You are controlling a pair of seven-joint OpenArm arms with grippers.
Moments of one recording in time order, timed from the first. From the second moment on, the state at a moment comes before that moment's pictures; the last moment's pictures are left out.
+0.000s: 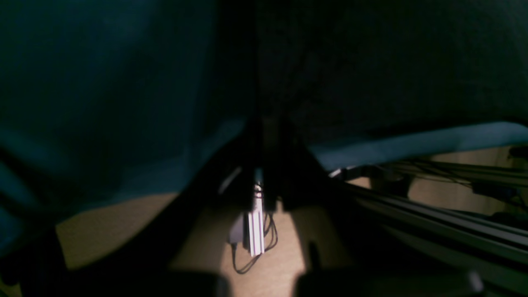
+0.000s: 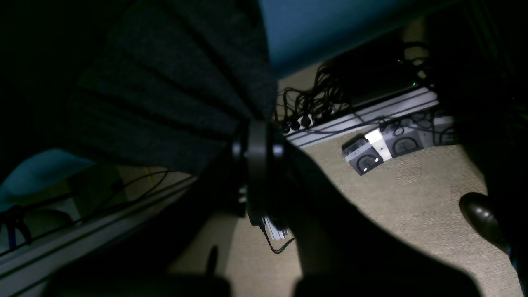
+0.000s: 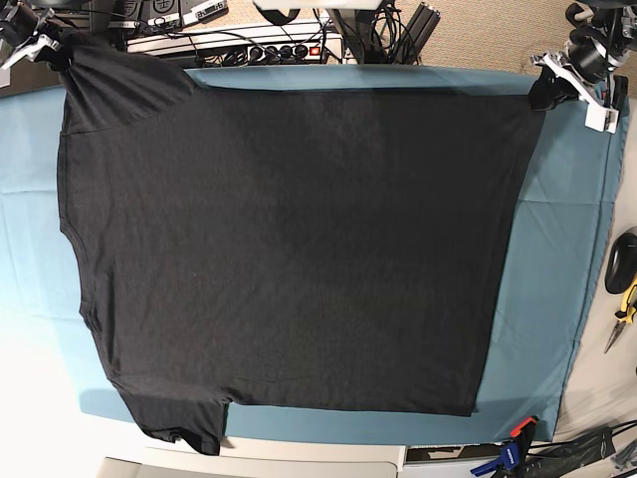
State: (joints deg) left arm 41.2 -21.0 -32.2 103.7 -55.9 -29.1 49.3; right arm -45.8 31.8 51.5 77.2 70.0 37.7 -55.3
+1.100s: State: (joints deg) left arm 44.6 -19.8 -32.2 103.7 -58.9 -31.9 50.6; right arm -51.6 31.5 57.2 77.2 76.1 38.7 -56.8
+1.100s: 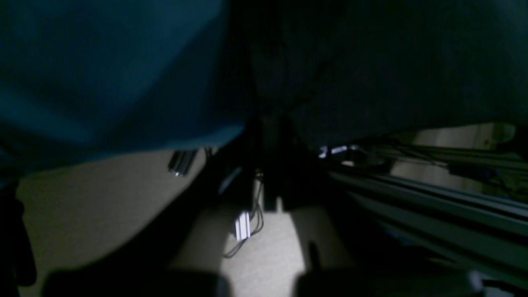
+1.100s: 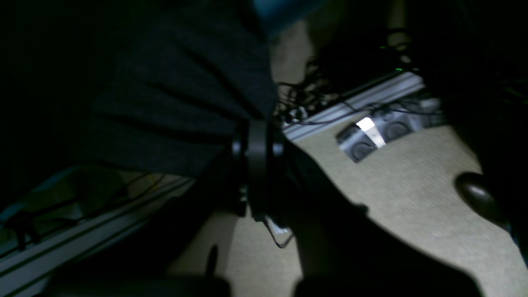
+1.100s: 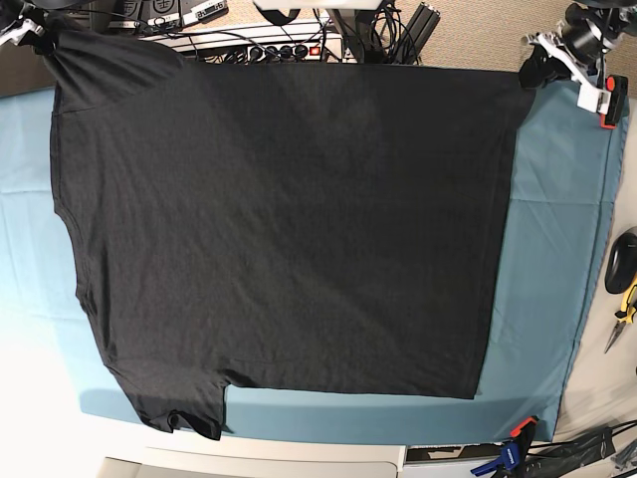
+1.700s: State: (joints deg) left arm 40.6 -20.3 -32.3 107.4 -59.9 -36.2 50.6; right arm -38.8 25.7 57.6 77.1 81.7 39.4 -61.5
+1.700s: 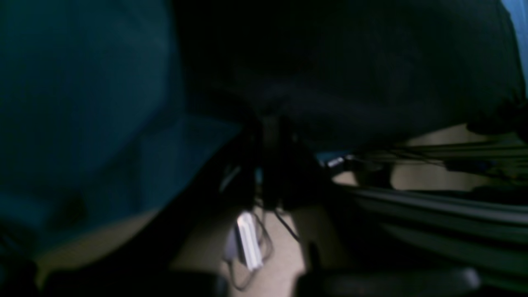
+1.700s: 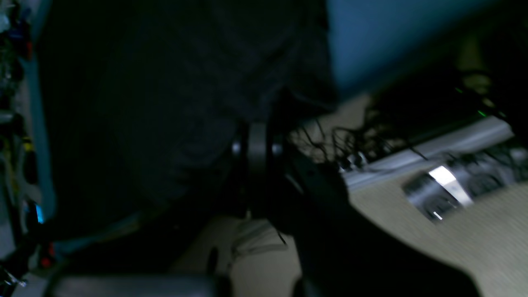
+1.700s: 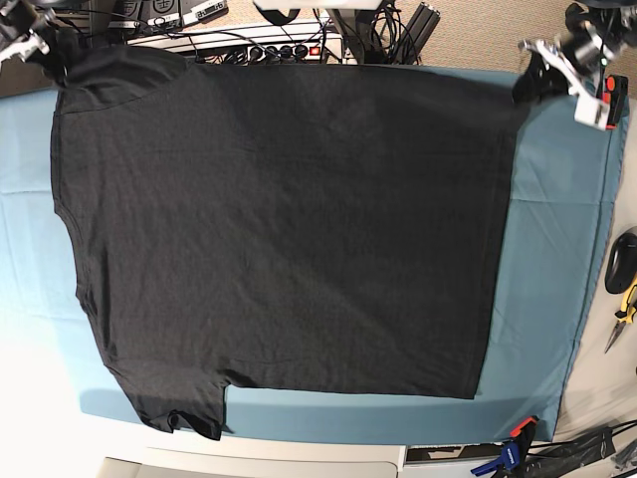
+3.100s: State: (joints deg) left arm 12.2 -20.6 -12.3 93.3 -40.2 -31.5 44.1; right arm 15.9 23.0 25.5 57.8 20.2 33.8 -29.9
